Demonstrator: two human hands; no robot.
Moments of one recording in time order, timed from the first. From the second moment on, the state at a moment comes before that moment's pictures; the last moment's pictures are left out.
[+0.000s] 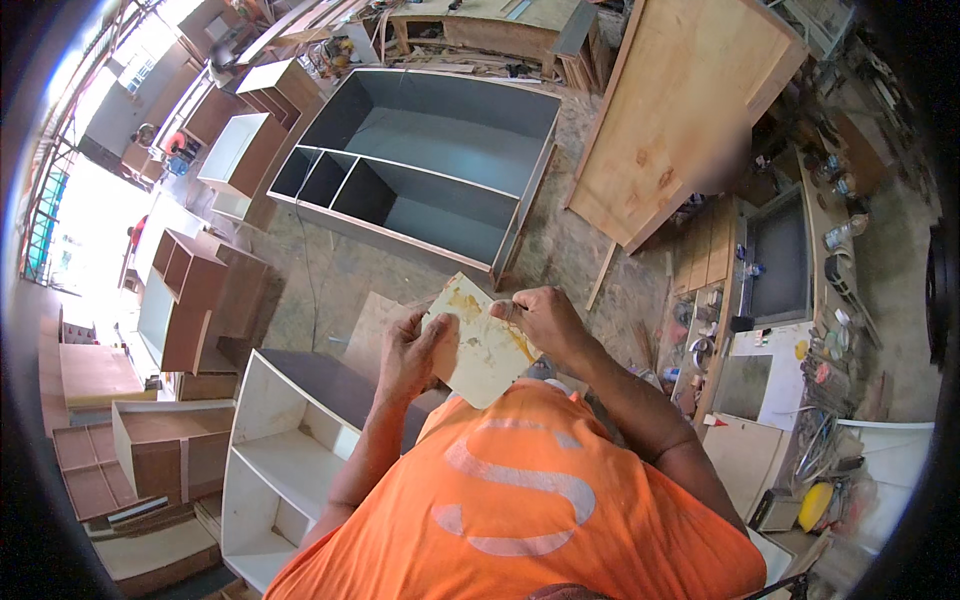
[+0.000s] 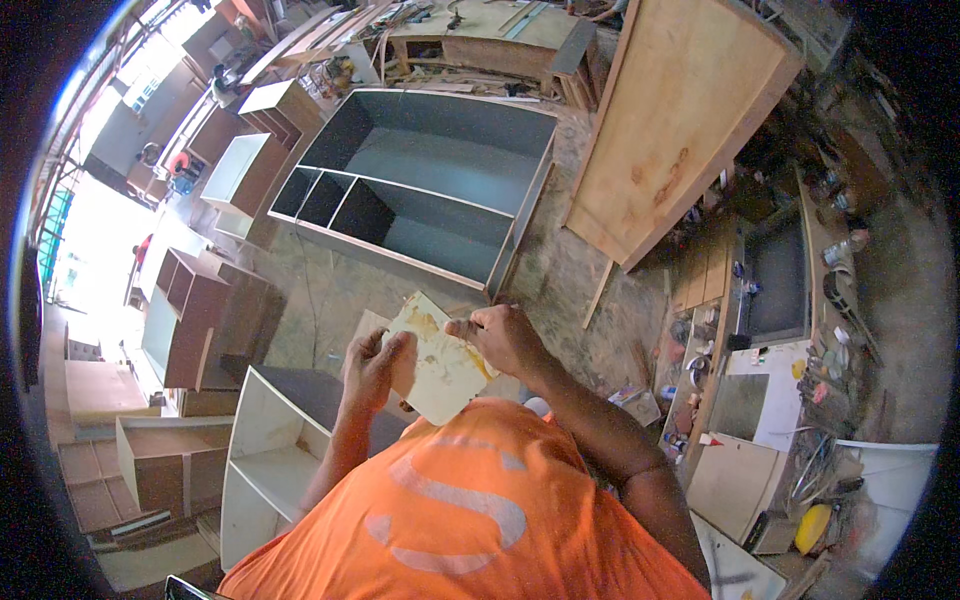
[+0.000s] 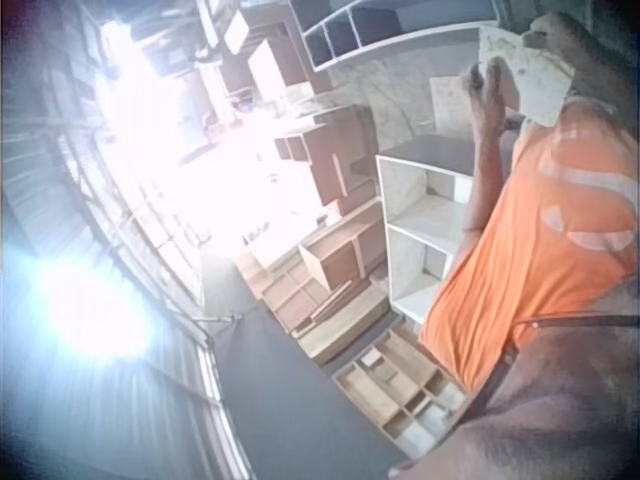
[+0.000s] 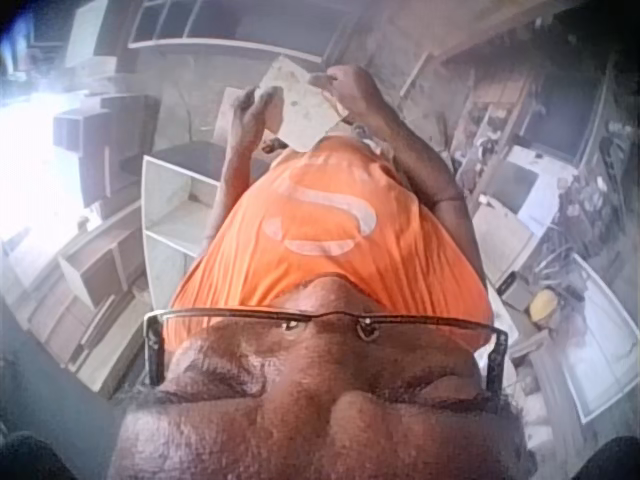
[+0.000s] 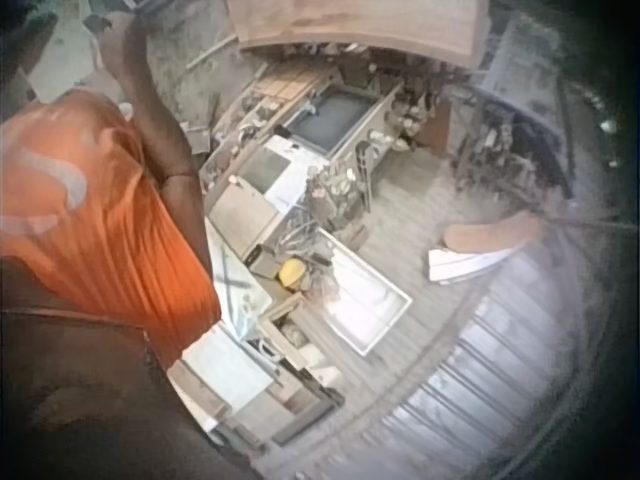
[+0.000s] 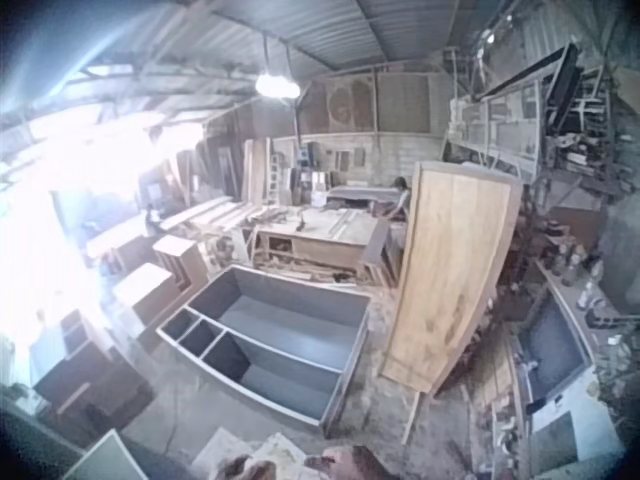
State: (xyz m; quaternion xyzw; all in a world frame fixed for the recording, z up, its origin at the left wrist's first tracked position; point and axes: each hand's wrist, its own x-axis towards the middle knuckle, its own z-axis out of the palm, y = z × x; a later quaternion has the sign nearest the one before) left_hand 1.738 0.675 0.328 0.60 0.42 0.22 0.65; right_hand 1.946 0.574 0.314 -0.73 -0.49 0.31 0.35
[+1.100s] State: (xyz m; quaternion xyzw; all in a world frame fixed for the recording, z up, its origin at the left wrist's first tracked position) left_hand 1.754 0.672 0.337 0.60 0.39 0.16 0.68; right_hand 1.954 0.555 0.310 -0.68 -0.48 0.41 0.38
